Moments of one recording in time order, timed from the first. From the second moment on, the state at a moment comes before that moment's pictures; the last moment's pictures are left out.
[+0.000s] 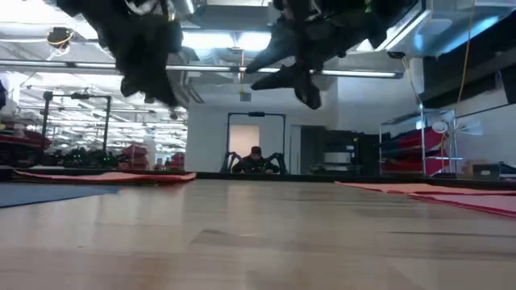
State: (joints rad) left arm 0.02 1.08 0.74 -0.44 -0.18 -0.55; right arm -0.07 1.68 1.04 0.15 -0.25 0.81
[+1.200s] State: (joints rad) left arm 0.05 0.38 0.63 -0.47 -0.04 -0.88; right arm -0.17 2.30 1.64 -0.06 -0.19 1.17
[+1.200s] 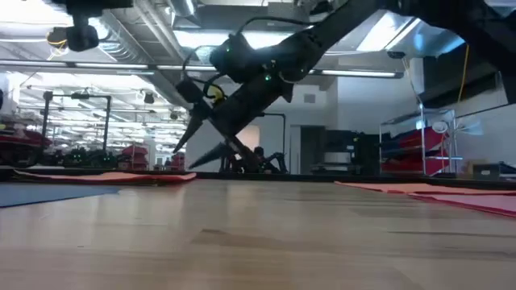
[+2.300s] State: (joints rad) left arm 0.05 0.34 0.63 -0.52 -0.05 -0.87; right arm -0.19 2.35 1.64 0.00 -0.21 1.15
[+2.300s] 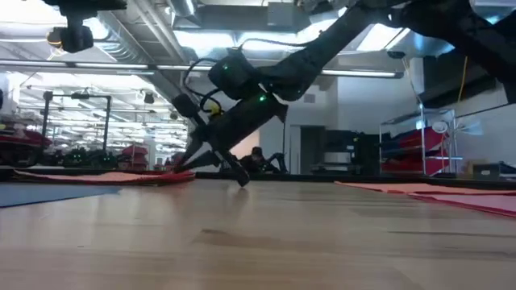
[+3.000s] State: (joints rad) left arm 0.05 0.35 0.63 -0.51 -0.05 -0.88; right arm -0.22 1.98 1.64 -0.82 0.02 1.02
